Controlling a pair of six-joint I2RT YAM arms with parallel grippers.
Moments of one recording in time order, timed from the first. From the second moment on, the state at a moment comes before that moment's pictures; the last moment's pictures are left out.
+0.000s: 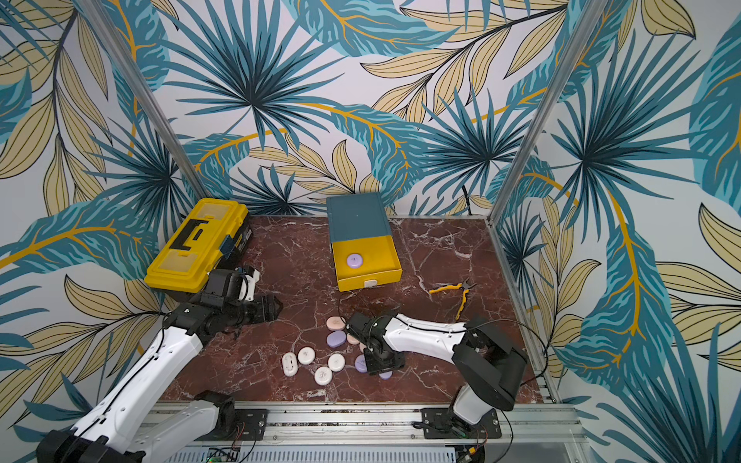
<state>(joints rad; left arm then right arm) -0.21 0.99 0.82 -0.76 0.16 -0.39 0.94 1.60 0.90 -0.90 0.02 0.75</state>
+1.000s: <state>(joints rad) -0.21 1.00 0.82 -0.76 0.17 -0.39 0.90 1.51 1.86 -1.39 0.19 0.52</state>
